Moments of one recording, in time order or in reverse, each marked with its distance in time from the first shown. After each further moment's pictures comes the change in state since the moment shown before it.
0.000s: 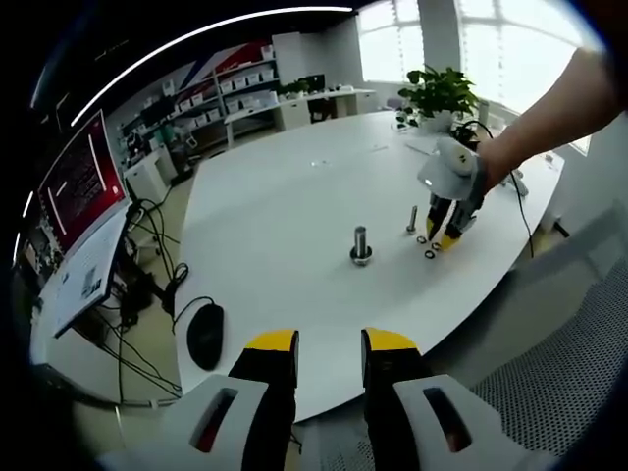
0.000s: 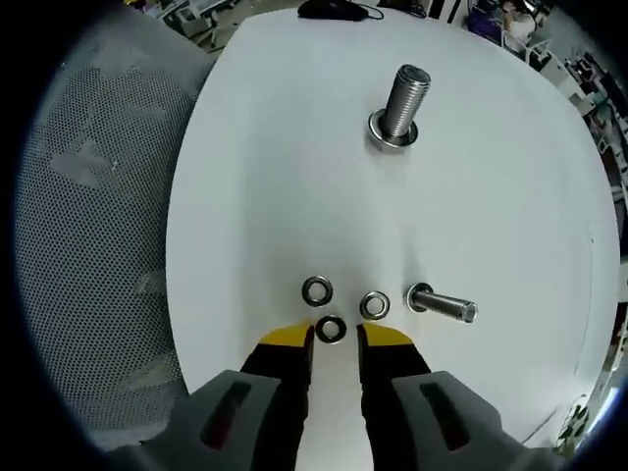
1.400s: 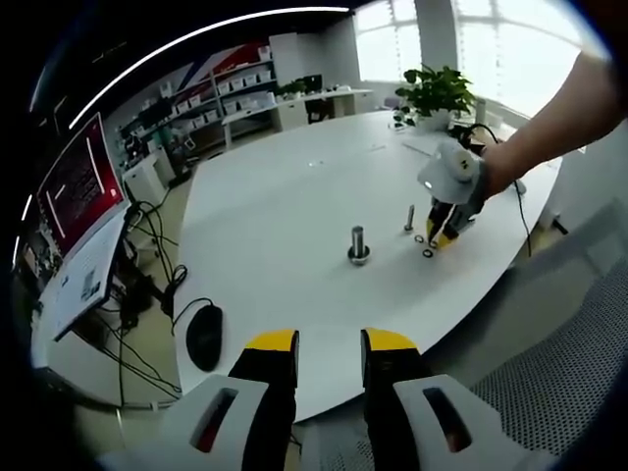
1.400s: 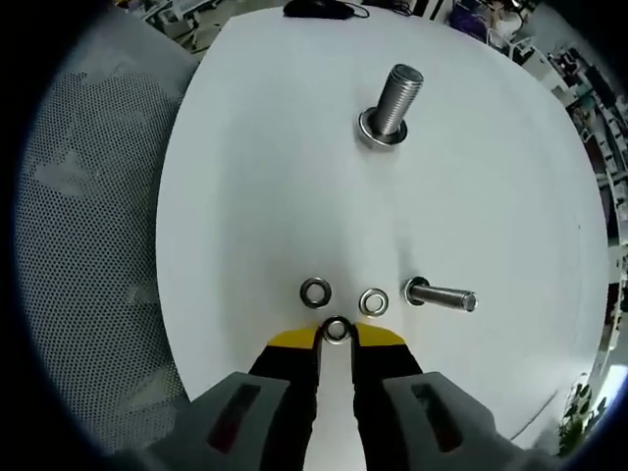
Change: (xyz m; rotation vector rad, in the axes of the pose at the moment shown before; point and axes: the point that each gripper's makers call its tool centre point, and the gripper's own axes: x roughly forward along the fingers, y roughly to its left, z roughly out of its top) left arm 0.000 -0.002 0.000 0.013 0.000 -0.007; right arm -0.001 -0.002 0.000 0.106 -0.004 -0.078
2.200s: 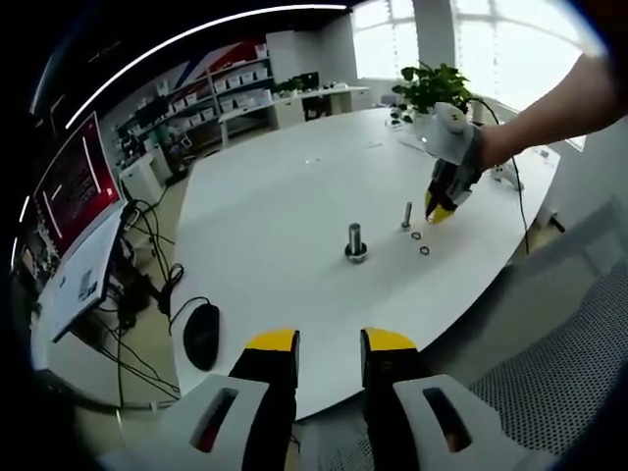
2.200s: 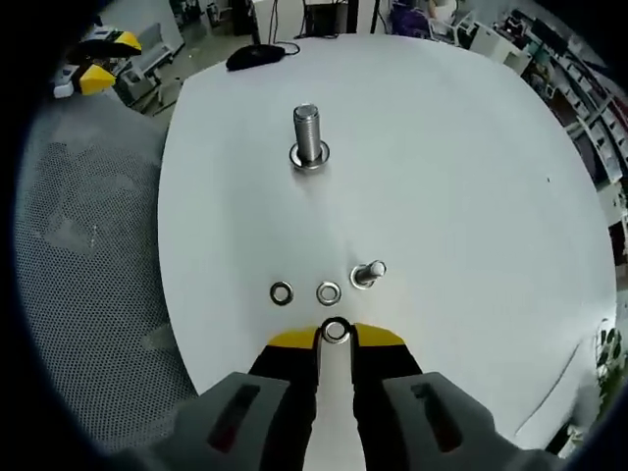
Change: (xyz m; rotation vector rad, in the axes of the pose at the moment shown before) left arm 0.002 -0.002 -0.002 0.005 0.012 -0.014; right arm -0.040 -0.030 0.002 0.201 -0.113 -0.015
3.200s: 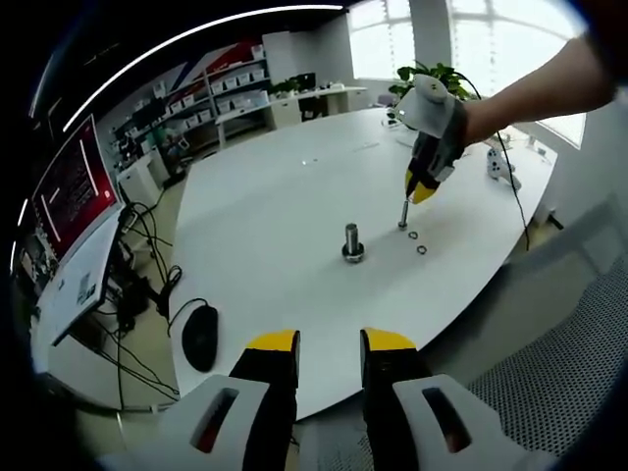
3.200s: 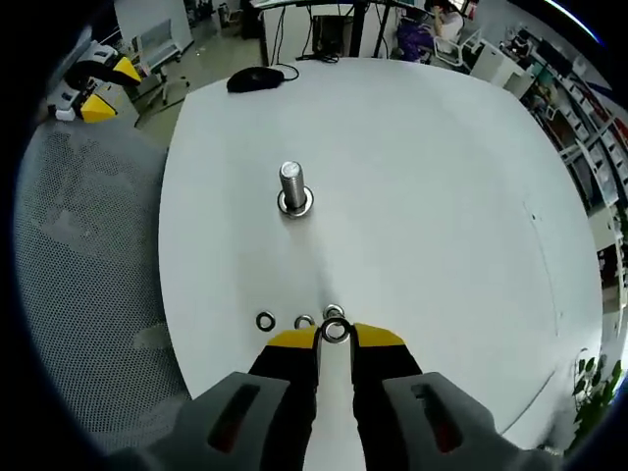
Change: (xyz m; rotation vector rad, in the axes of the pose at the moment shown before) left arm 0.000 -0.002 0.000 0.010 -0.002 -0.007; right arm -0.014 -0.017 0.037 -0.085 -0.022 -0.025
